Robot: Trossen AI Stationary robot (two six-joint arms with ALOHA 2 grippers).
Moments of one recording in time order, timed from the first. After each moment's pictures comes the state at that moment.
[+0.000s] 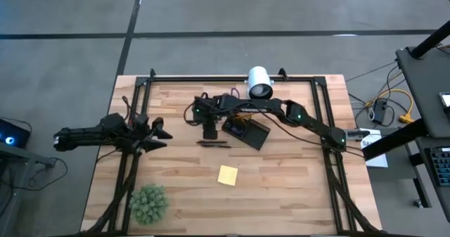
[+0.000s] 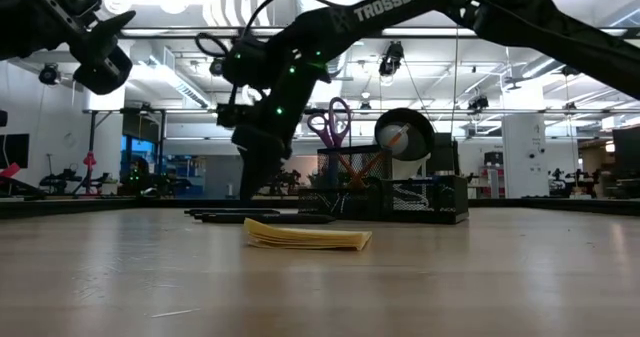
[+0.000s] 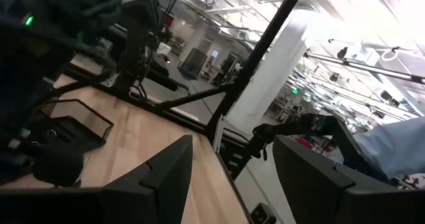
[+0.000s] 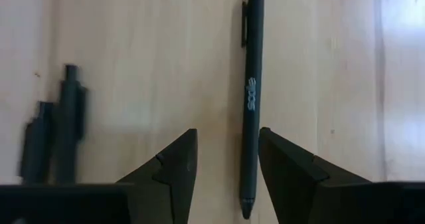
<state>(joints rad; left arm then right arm) 0.02 0.03 0.12 0.01 0.27 -0.59 -0.18 2.52 2.24 -0.83 0.00 -0.20</state>
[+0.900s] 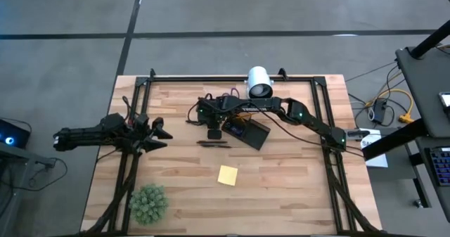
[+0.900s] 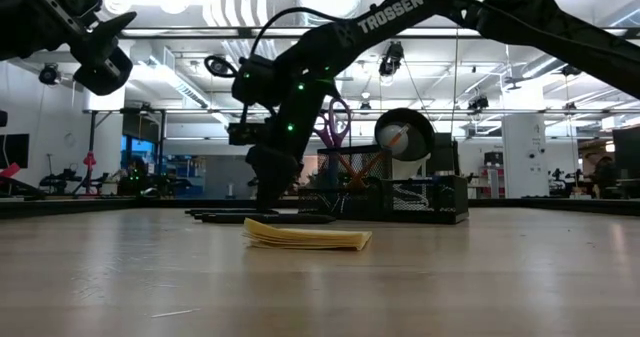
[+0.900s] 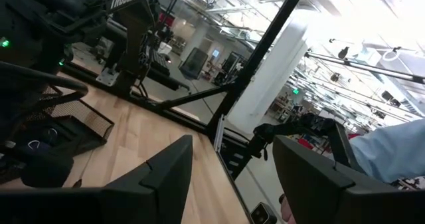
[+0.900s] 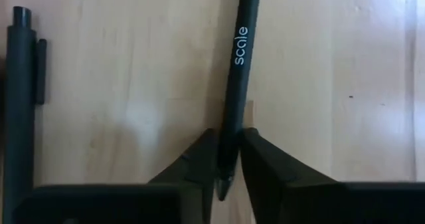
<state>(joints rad) 0.02 0.05 0.12 0.02 0.26 -0.59 -0.20 2.51 2.11 -0.78 0.00 -0.21</state>
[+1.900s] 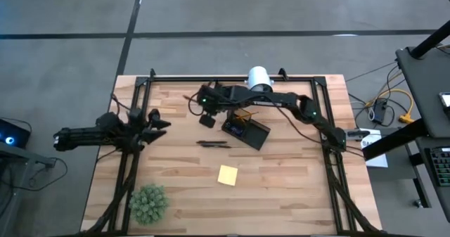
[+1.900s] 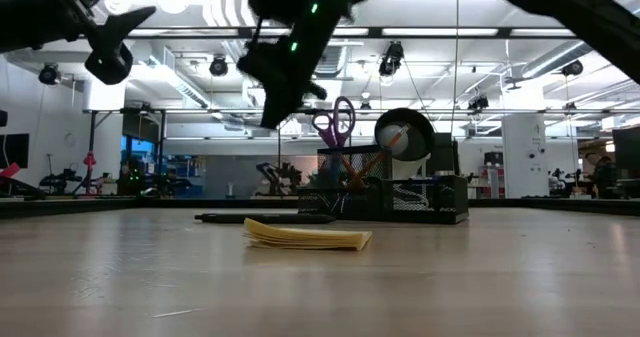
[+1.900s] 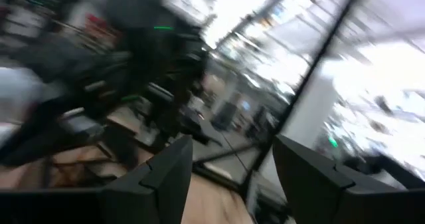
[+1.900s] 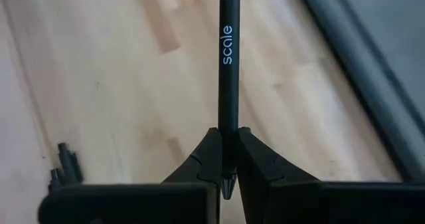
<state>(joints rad) 0.02 0.04 0.12 0.15 0.03 -0.55 -0.18 2.30 2.16 -0.85 0.23 0.15</state>
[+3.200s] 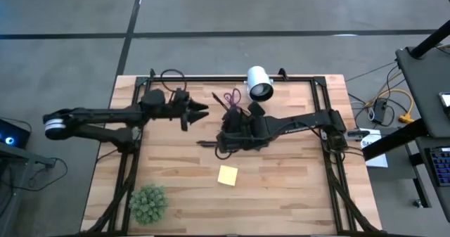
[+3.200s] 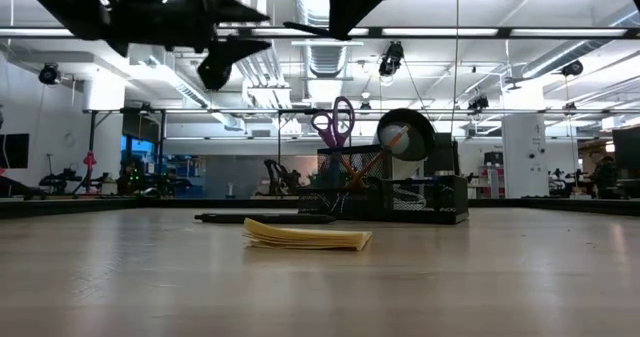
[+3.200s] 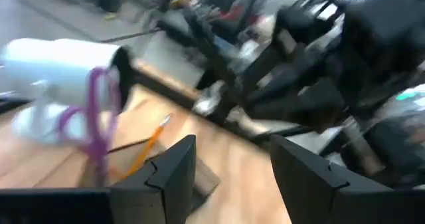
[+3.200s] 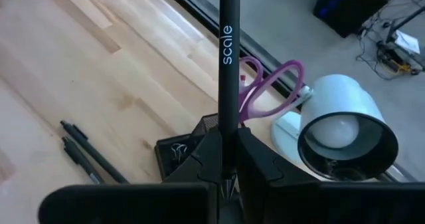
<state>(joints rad) 0.32 1.03 0.52 0.51 0.27 -0.48 0.19 2.03 2.05 -1.30 0.85 0.84</state>
